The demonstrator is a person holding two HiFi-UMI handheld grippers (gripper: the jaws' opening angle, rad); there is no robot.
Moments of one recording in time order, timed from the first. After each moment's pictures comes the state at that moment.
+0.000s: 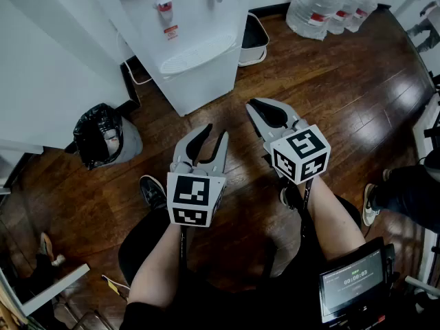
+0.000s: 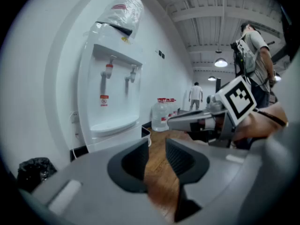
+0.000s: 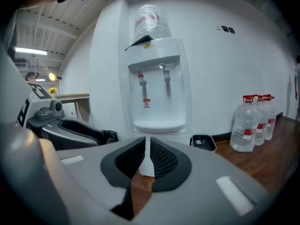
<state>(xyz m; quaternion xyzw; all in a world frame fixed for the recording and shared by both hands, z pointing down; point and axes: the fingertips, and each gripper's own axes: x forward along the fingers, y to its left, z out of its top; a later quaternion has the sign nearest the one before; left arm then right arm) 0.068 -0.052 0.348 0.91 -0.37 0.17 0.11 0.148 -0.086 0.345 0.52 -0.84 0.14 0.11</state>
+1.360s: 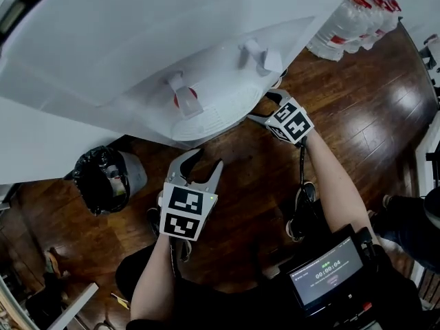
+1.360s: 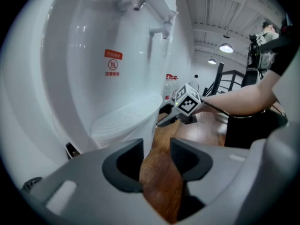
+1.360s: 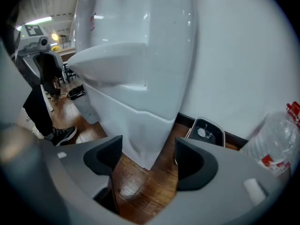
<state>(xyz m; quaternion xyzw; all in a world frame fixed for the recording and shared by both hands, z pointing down) 0.048 -0.187 0.422 0.88 -0.29 0.31 0.18 0.207 -0.296 0.542 0.38 -0.83 0.15 0.38</state>
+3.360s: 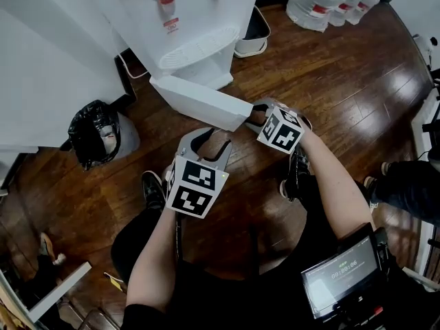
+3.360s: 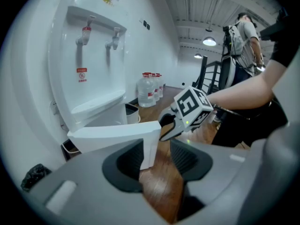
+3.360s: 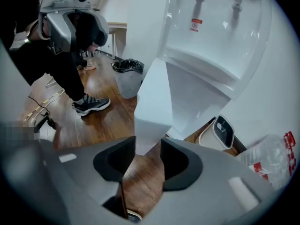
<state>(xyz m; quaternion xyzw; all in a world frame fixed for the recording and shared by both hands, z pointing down) 0.068 -0.040 0.408 0.90 -0.24 0.33 0.13 0.150 -0.082 0.528 0.28 -0.82 0.07 0.49</state>
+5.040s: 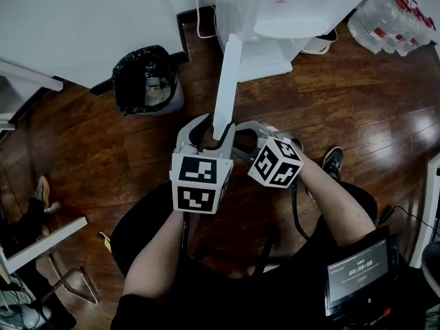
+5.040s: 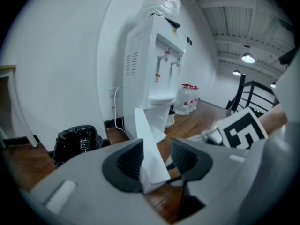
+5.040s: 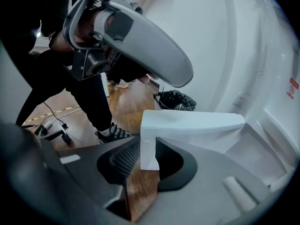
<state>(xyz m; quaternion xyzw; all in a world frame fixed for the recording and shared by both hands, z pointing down) -0.117 -0.043 0.398 0.83 -0.46 0.24 0.21 -0.117 0.003 0.487 0.12 -0.92 0.00 0.38</state>
